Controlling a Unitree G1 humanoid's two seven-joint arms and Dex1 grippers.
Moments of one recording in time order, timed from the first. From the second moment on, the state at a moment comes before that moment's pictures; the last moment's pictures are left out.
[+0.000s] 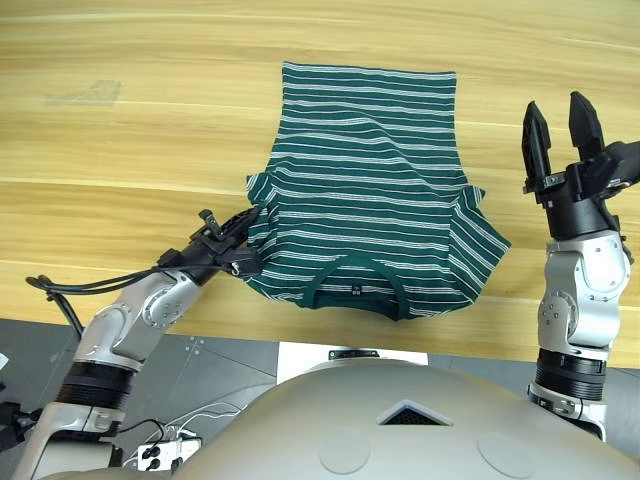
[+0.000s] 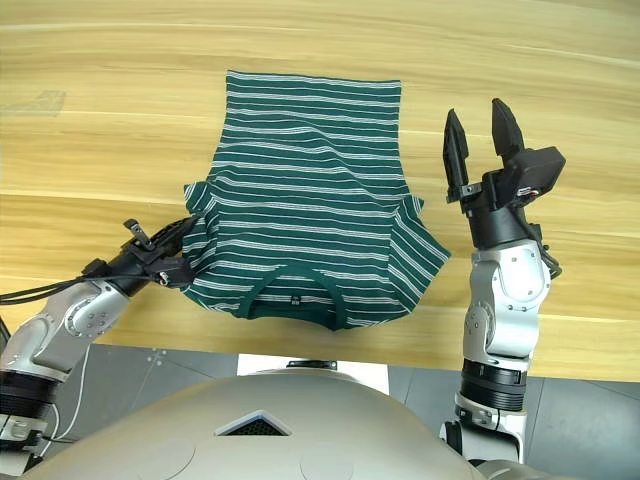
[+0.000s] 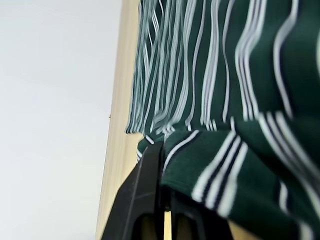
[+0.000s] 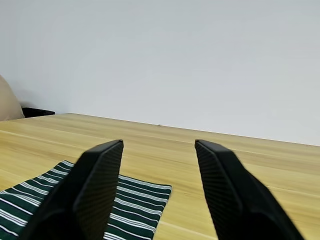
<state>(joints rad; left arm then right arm) 0.27 0.76 -0.18 0.00 0.62 -0.52 -0.09 0.18 -0.25 -0.16 -0.29 0.31 -0.10 0.37</state>
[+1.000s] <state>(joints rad) 0.20 0.71 -0.32 0.06 0.58 -0.57 -0.18 0.15 -0.26 -0.13 -0.27 0.27 -0.12 0.37</state>
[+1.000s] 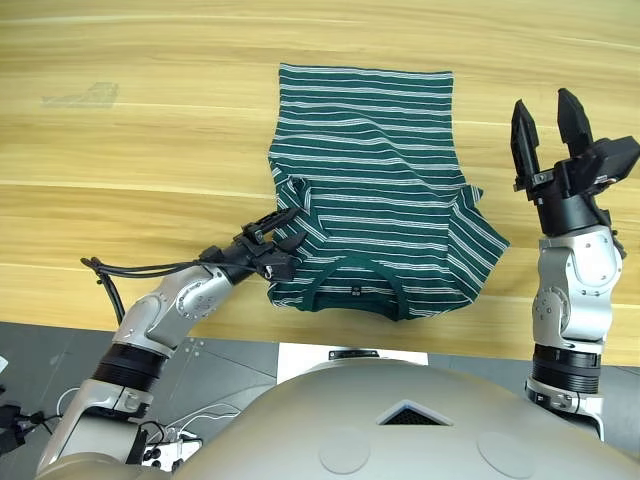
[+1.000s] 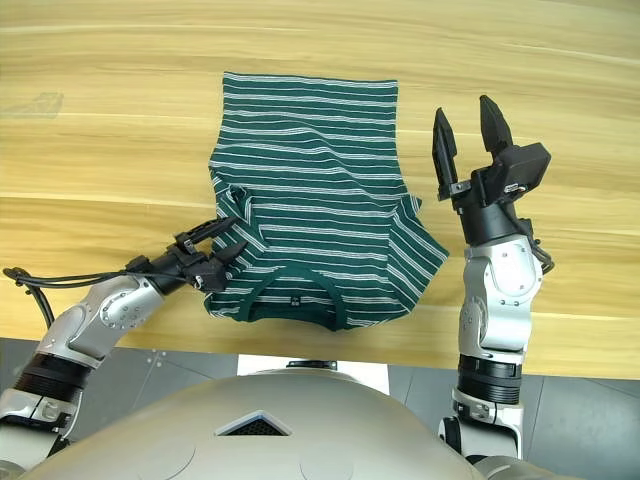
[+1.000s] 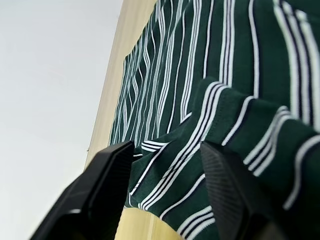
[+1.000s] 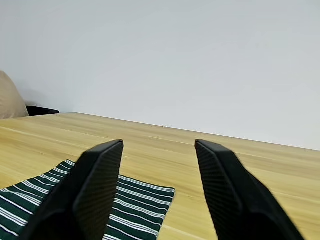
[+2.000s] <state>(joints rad) 0.18 0.47 0.02 -0.29 0.59 -0.40 0.03 0.52 -0.76 -0.09 -0.04 -0.60 -0.60 0.25</state>
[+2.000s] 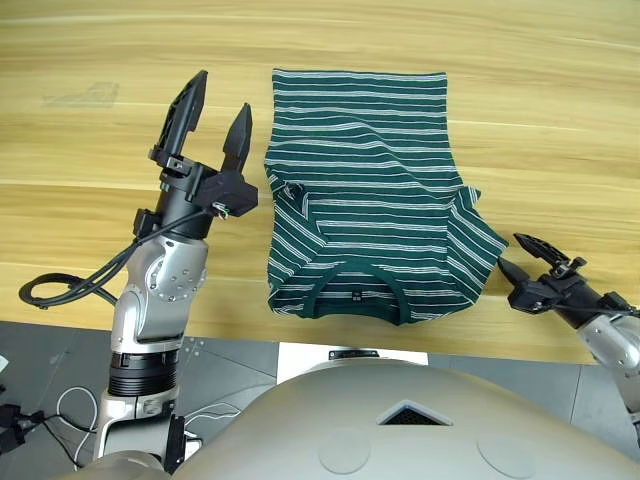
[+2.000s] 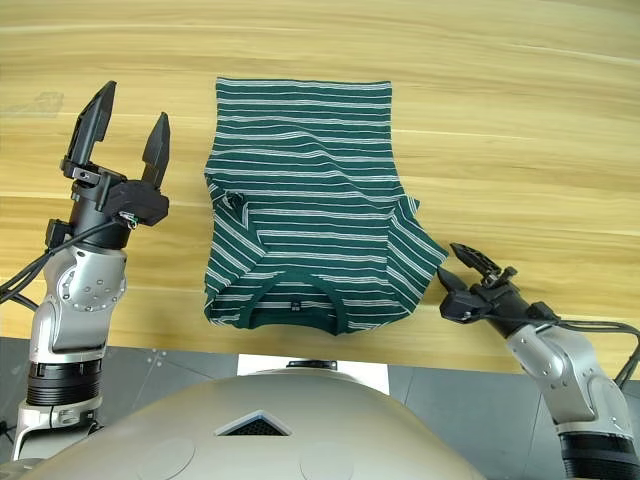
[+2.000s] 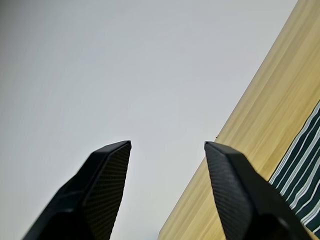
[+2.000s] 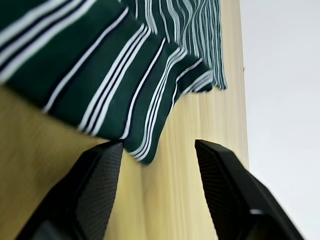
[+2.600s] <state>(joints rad) 0.17 0.43 0.00 -0.28 0.59 -0.40 0.04 0.43 -0.74 0.02 0.05 -0.56 -0.58 0.21</state>
